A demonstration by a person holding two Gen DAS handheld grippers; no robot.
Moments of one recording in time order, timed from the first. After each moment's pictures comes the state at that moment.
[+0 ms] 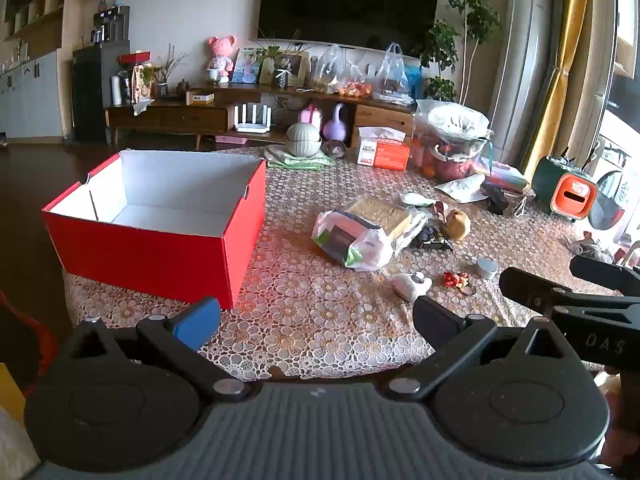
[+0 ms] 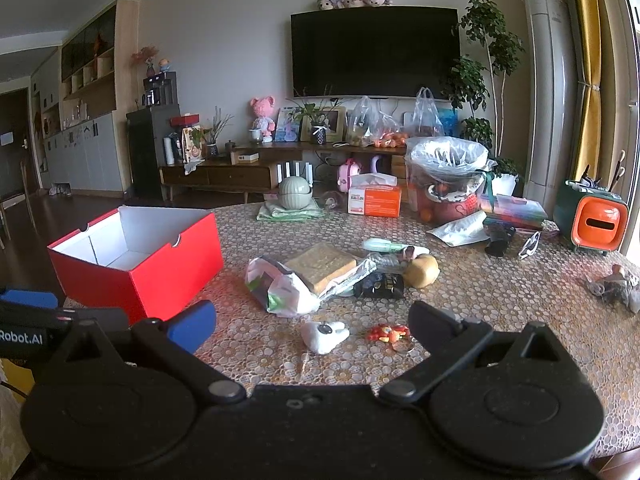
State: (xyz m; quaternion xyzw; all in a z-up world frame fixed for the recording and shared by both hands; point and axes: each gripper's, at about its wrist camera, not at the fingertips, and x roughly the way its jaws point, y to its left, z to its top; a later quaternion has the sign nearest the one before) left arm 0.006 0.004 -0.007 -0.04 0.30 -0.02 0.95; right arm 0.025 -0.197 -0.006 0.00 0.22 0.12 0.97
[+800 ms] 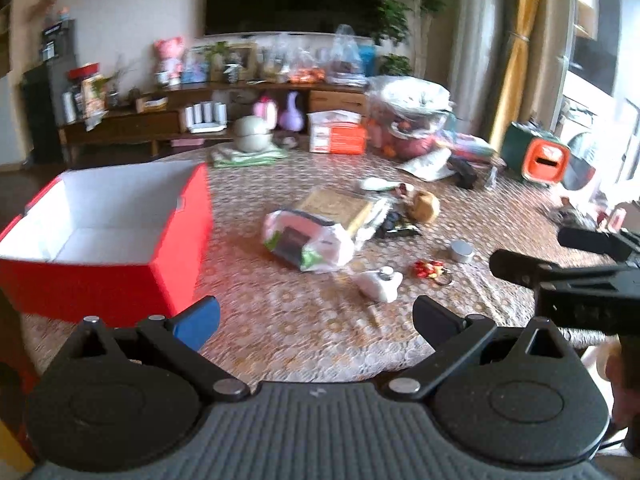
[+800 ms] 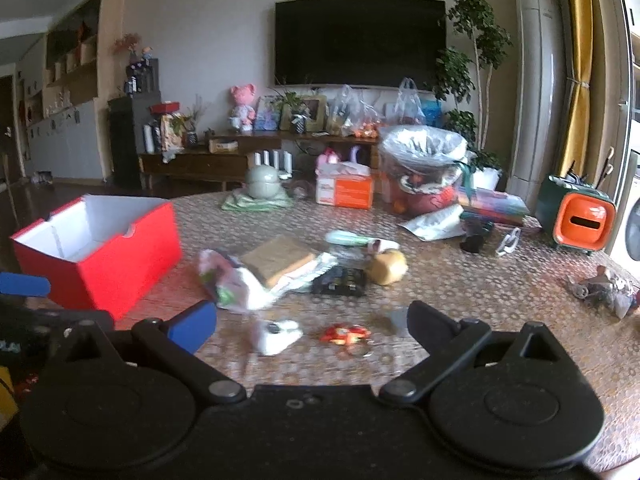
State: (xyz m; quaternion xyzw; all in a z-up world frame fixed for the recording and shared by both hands) left arm 0.053 -0.029 -0.018 0.01 0.31 -0.09 0.95; right arm 0.066 -0.234 -0.022 -0.02 0.24 0.09 0.97
